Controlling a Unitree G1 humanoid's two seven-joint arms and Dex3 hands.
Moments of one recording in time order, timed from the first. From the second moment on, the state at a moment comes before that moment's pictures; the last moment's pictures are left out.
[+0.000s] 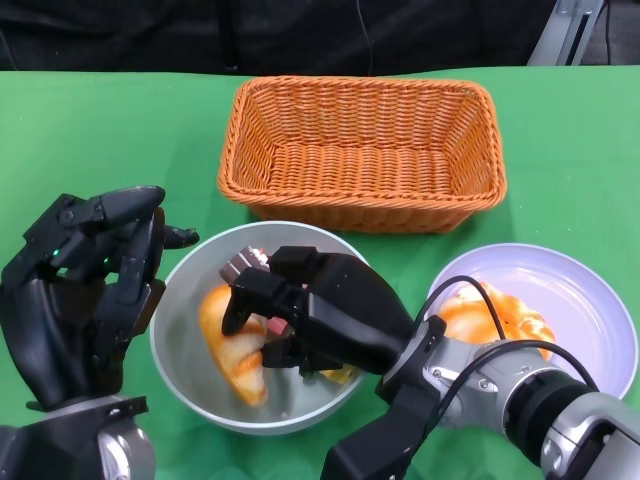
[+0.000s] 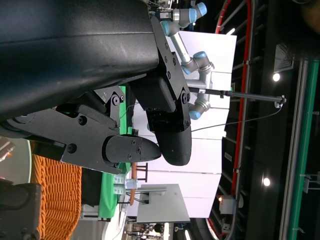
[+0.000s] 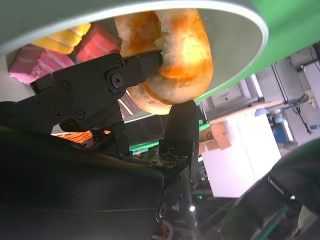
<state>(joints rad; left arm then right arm) -0.02 -0.20 0.12 -0.03 -0.21 -0.55 0.02 -0.82 0.06 0.81 1.19 -0.95 -0.77 -0.90</state>
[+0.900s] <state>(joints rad) -0.03 -0.18 0.15 0.03 -0.21 -0.58 0.02 -0.80 0.05 0.68 1.18 -0.81 -0.84 -0.82</state>
